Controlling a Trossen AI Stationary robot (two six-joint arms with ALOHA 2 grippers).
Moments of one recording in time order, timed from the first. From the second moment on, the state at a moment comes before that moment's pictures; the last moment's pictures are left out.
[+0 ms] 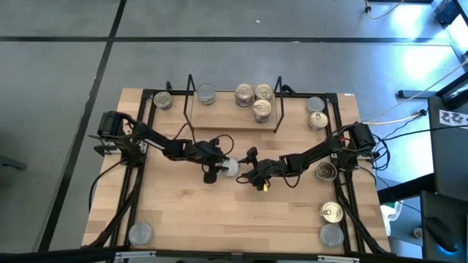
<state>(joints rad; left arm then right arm) 0.00 1.72 0.59 0.50 -0.03 0.05 0.20 1.84 0.75 0.50 0.31 -0.63</state>
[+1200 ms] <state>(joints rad) 0.12 1.85 0.58 0.68 0.12 -0.19 0.16 1.92 0.87 0.36 0.46 -0.80</state>
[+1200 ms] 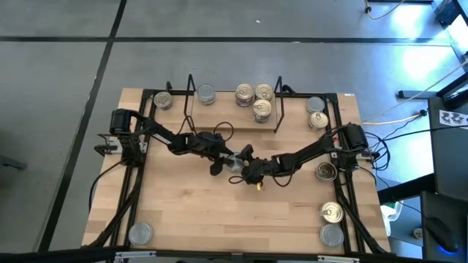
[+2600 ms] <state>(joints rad) -0.29 1.19 0.58 -0.30 -0.47 -0.46 -0.04 1.91 1.16 0.31 0.41 -0.71</state>
